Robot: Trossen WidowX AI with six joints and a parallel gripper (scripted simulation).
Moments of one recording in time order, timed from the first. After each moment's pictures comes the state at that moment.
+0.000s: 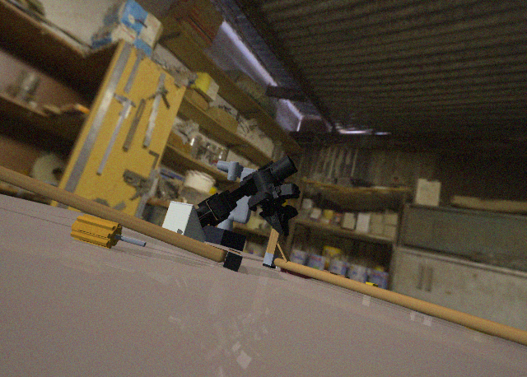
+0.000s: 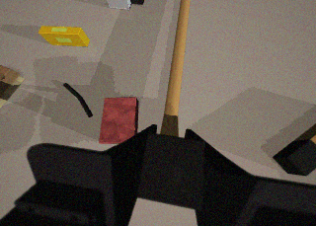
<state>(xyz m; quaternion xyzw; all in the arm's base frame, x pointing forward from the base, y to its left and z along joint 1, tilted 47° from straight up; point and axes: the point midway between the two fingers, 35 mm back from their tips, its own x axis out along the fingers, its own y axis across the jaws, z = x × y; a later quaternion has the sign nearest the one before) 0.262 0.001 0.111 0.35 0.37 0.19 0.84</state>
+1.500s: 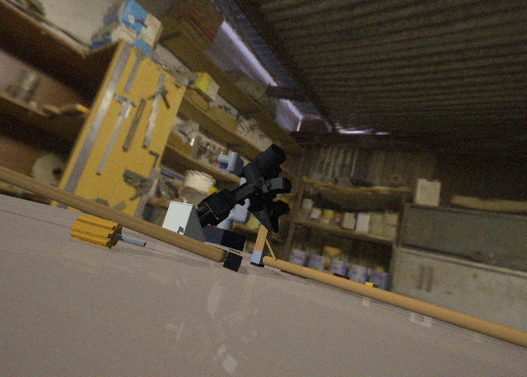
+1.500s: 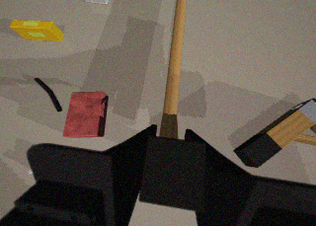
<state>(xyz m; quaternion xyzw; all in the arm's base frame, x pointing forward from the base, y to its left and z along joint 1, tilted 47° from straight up) 0.267 -0.038 0.069 0.34 0.37 0.19 0.84</state>
